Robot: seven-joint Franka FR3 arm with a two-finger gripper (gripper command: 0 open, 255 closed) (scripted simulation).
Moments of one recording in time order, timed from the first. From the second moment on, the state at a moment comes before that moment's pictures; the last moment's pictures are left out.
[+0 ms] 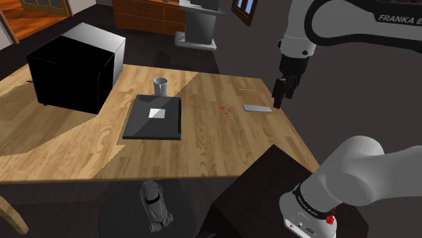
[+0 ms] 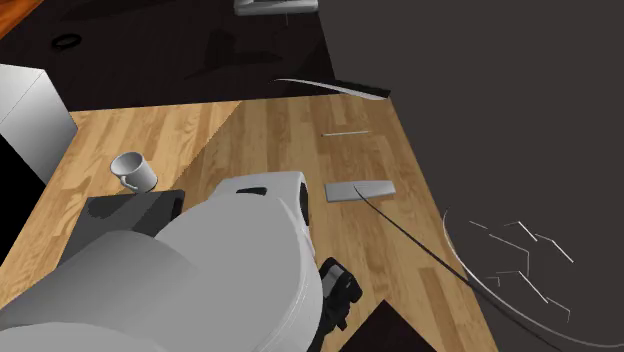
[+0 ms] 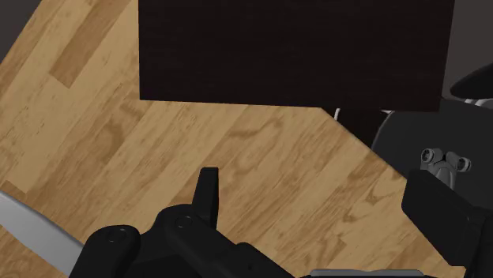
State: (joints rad) arm -0.01 -0.74 -0.01 -2.45 -0.07 1.50 -0.04
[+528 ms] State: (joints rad) arm -0.04 -0.72 -0.15 -2.54 -0.19 1.64 -0.25
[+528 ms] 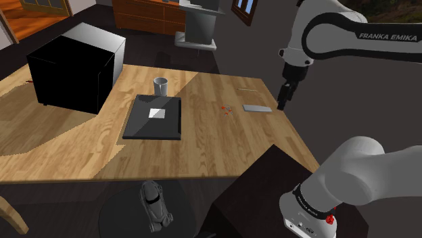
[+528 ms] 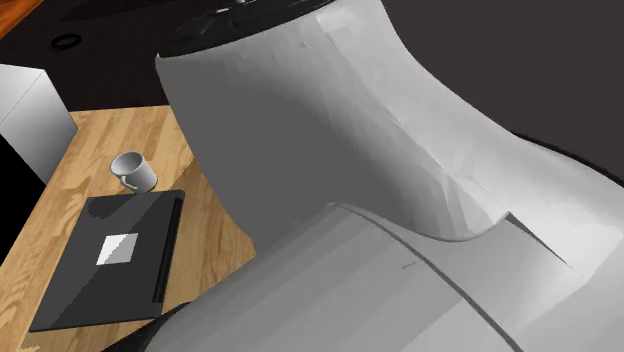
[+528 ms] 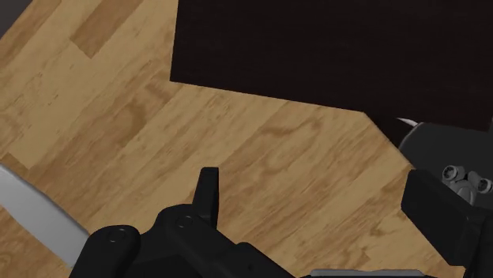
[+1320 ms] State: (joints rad) arm -0.07 -0.49 -0.48 -2.56 -0.36 2.01 -0.69
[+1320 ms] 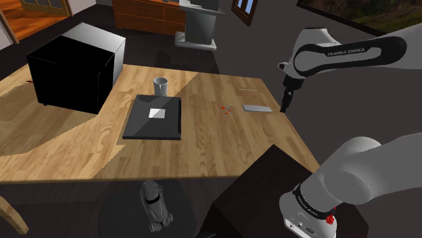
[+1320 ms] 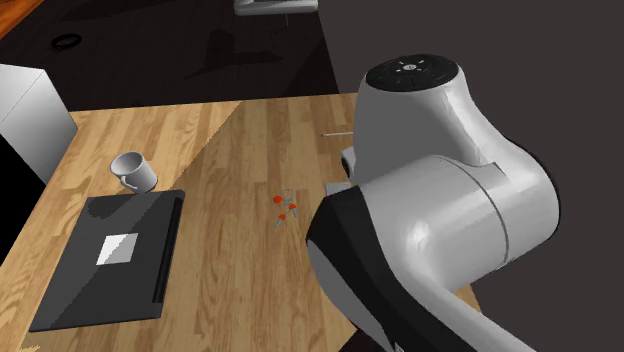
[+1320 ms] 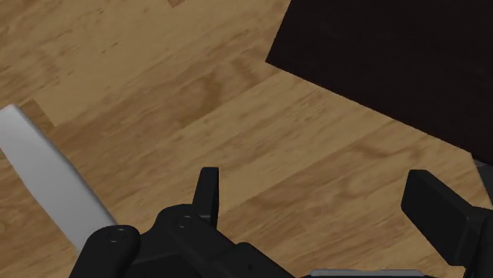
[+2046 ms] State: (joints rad) arm 0.02 0.00 -0.73 -2.36 -0.10 2.33 -1.24
